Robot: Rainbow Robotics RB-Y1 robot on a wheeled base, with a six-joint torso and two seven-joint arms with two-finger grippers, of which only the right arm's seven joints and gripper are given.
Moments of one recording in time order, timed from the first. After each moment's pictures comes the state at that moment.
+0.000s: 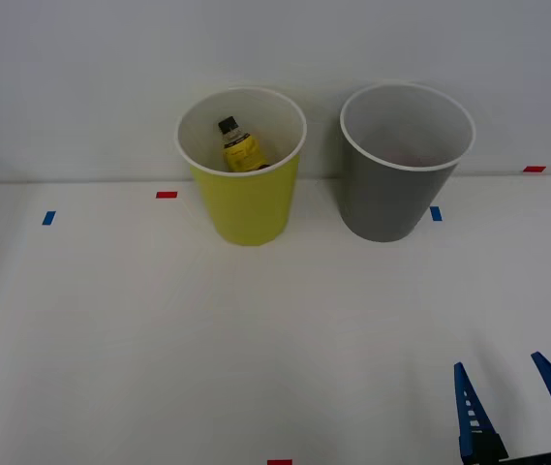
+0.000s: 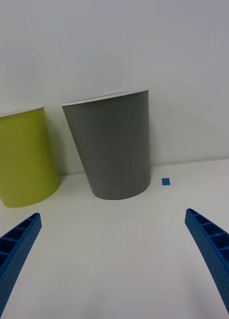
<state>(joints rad) 0.83 0.02 -0.13 -1.91 0.63 -0.85 0.68</state>
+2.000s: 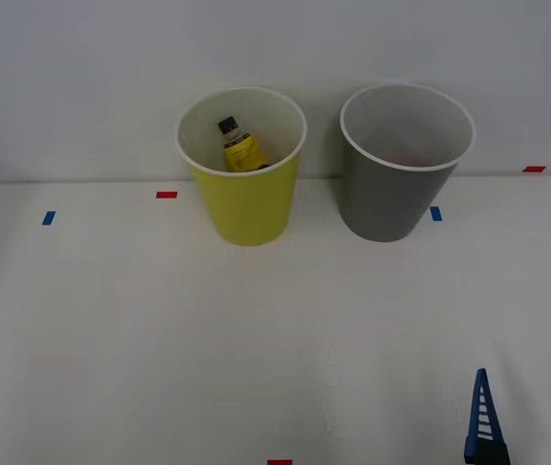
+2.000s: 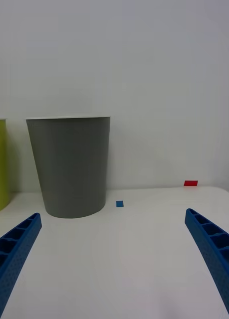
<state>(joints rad) 0.79 0.02 -0.06 -1.72 0.25 -0.98 1.21</state>
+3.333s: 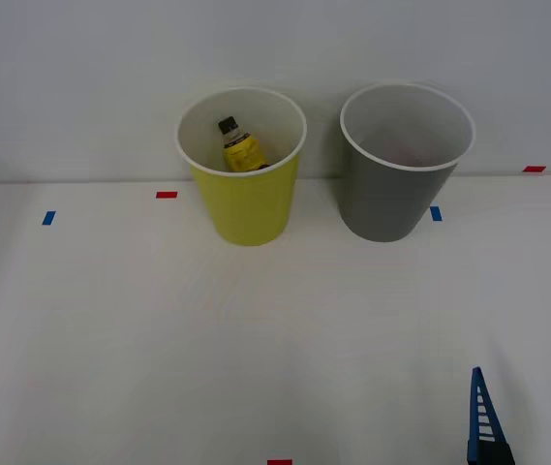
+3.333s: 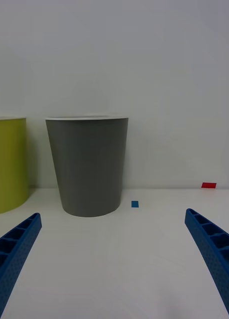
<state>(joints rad) 0.84 0.01 -0.09 -1.84 0.39 -0.93 1.07</state>
